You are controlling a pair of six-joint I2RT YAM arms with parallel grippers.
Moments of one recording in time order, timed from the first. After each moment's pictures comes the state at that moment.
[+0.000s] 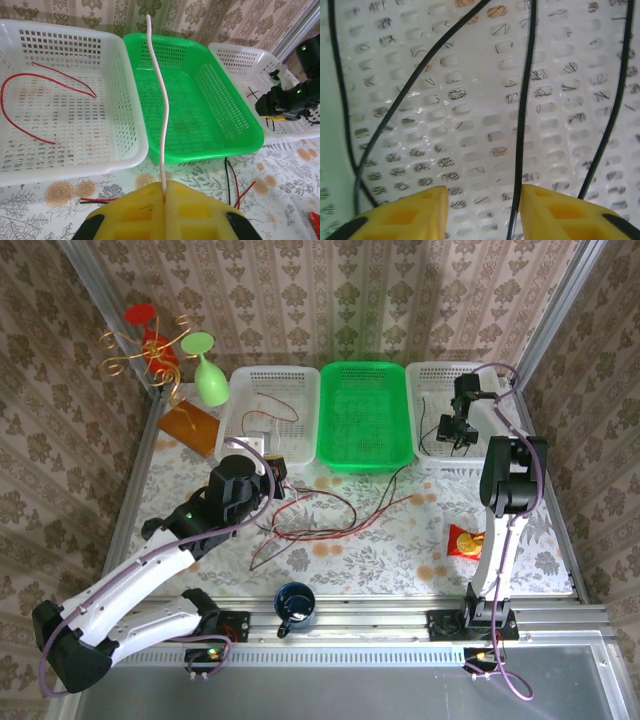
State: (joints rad) left arm -0.80 0.94 0.87 -0.31 -0.27 -0.44; right arm -0.09 2.16 1.73 -0.79 0.04 0.20
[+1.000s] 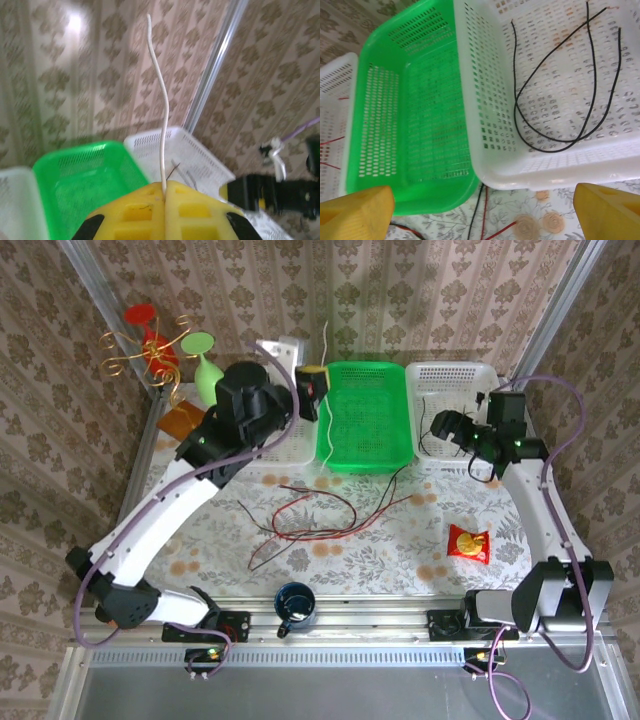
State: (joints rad) left arm -0.78 1.41 1.67 -0.32 0.01 -0.26; right arm -0.07 1.28 1.16 -0.58 -0.21 0.43
